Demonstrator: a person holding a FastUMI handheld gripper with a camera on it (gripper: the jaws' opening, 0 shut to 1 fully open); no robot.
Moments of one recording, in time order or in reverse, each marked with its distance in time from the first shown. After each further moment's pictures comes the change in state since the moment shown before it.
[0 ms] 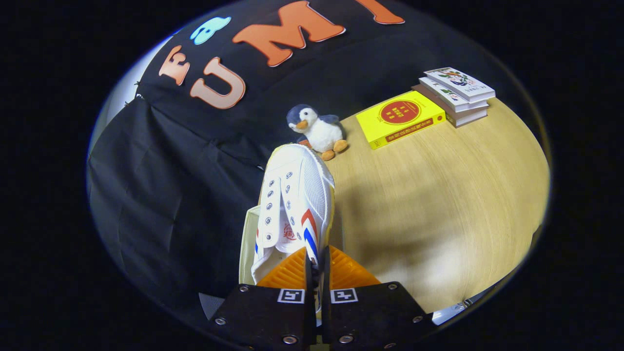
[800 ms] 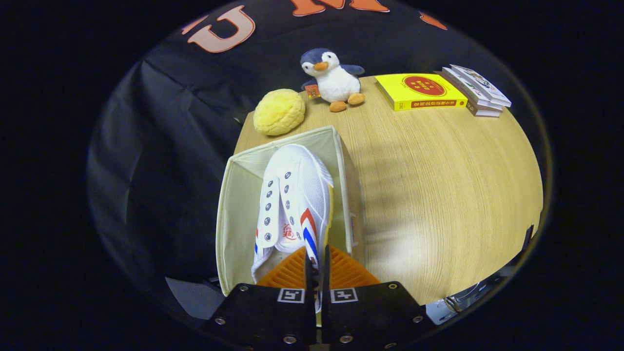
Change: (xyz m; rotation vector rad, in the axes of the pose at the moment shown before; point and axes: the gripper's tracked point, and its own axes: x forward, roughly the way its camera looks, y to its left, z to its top) arm 0.084 0.032 -0.081 -0.112 0.214 -0.279
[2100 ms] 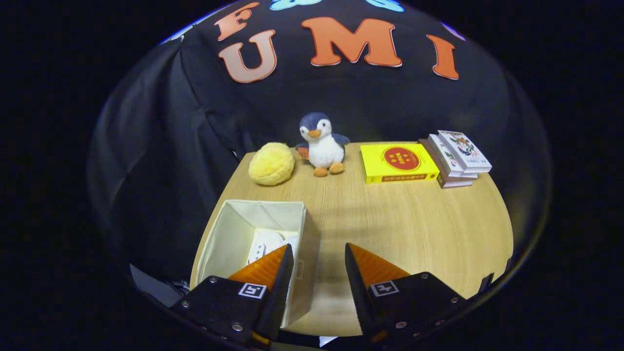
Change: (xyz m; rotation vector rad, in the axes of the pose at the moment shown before) arm -0.098 -0.066 0.102 -0.215 -0.419 -0.059
